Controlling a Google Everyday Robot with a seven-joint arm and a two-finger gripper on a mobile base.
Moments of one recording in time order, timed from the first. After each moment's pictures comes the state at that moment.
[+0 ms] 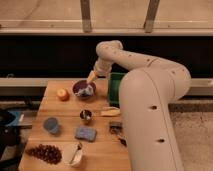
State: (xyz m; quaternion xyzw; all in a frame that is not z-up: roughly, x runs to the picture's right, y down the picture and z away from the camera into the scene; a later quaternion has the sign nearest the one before) arm -0.043 -0.061 0.885 -0.29 0.03 0.57 0.77
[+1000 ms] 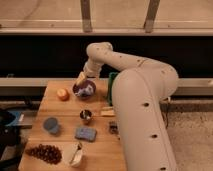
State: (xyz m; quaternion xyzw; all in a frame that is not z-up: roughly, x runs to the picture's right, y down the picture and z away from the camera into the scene) arm -0.103 -0.057 0.891 -0.32 -0.01 0.53 0.78
